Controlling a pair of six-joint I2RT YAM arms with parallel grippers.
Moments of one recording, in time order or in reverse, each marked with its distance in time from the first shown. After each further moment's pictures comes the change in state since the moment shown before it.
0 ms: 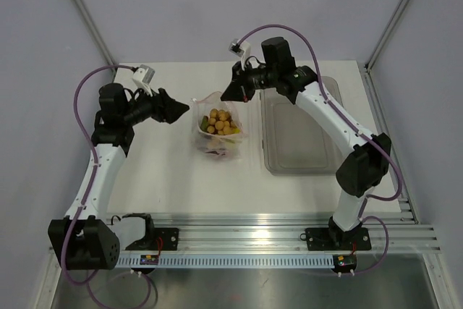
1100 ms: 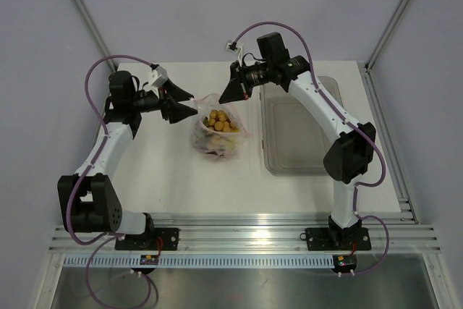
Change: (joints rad) left arm 0.021 0.255 0.006 0.354 0.592 0.325; right arm -0.057 0.190 0.228 -0.194 -0.283 -0.060
